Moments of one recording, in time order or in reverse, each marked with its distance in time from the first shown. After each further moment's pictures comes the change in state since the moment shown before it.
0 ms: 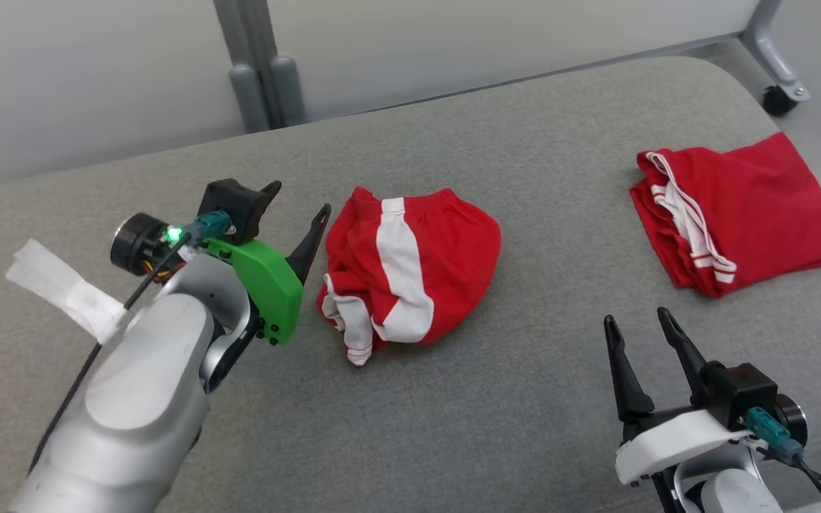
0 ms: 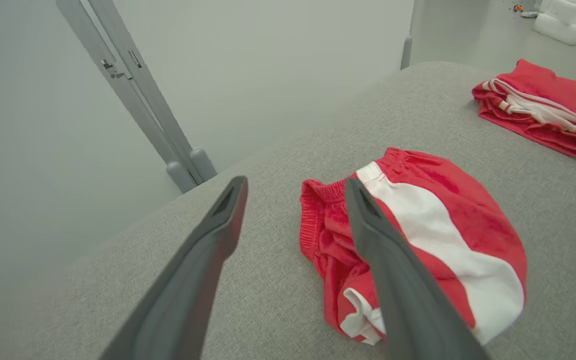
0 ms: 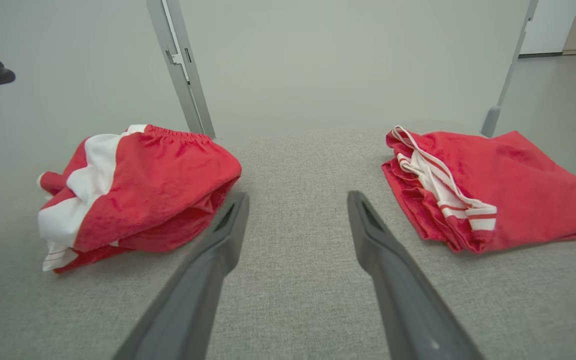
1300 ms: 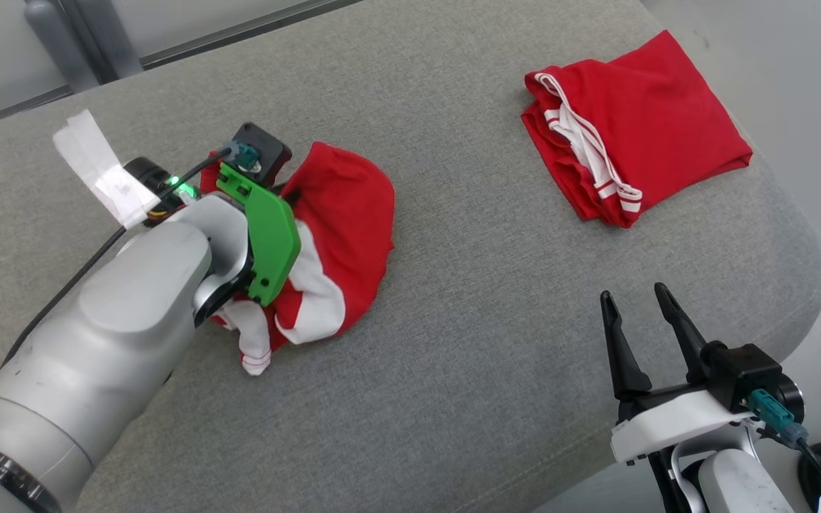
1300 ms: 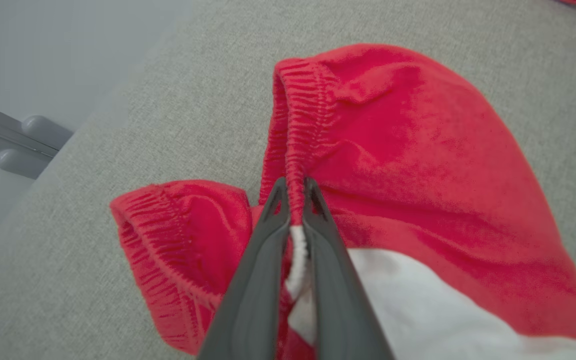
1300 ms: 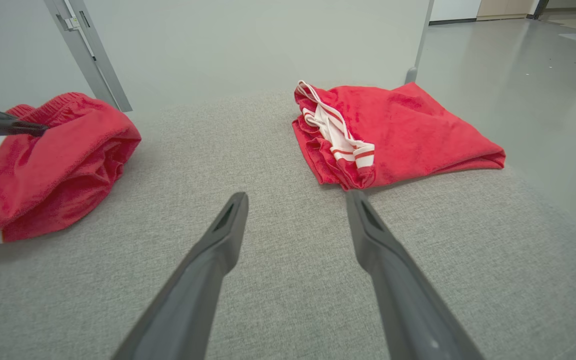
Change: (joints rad) left arm -0.381 0.067 -0.583 0.277 -0.384 -0.002 0.131; right arm -0.040 0.001 0.012 -0.025 0.025 0.000 0.000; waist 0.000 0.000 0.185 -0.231
